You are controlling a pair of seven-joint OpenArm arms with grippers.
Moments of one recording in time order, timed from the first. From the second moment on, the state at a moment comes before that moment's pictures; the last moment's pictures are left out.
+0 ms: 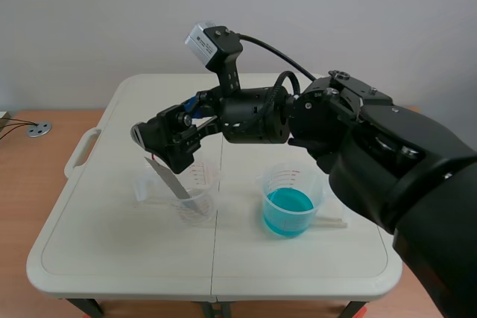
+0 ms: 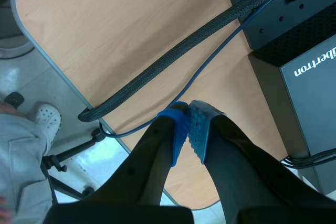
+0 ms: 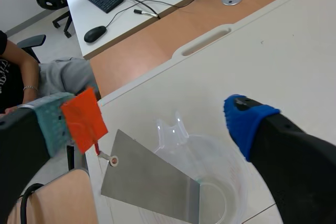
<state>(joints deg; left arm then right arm) 58.6 -22.0 -1.5 74.4 8.3 -23.1 -4.3 18.6 5.7 -27.5 69.4 29.2 42.9 -18.8</state>
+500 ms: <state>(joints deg) 58.6 -22.0 -1.5 74.4 8.3 -23.1 -4.3 18.6 8.2 -27.4 69.4 29.2 33.6 -16.8</state>
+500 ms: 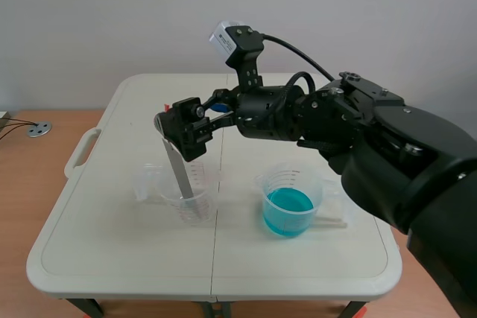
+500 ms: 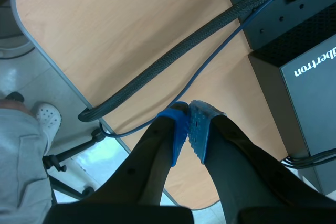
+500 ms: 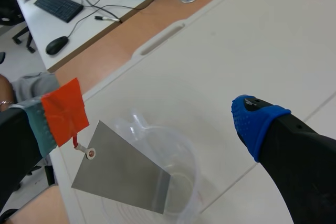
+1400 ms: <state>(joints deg) 58.6 -22.2 -1.9 74.7 11.5 -20.9 -13.0 17.3 9.1 -20.7 77.9 24.8 34.1 -13.2</state>
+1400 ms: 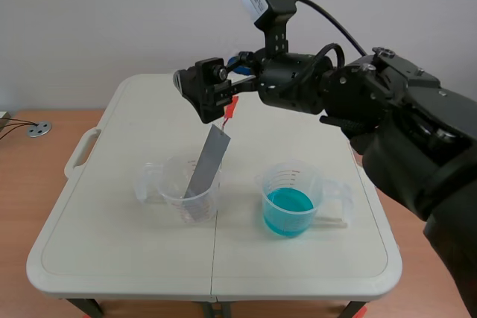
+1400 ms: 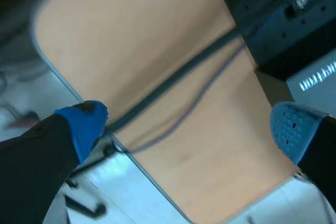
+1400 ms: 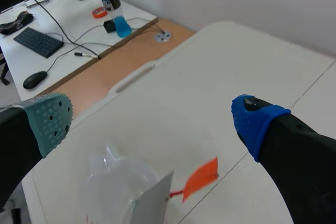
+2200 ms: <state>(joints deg) 58.5 -22.6 -13.6 116.3 9.2 -8.3 -35.4 -19.4 20.2 -4.3 111.8 8.6 30.3 -6.3</state>
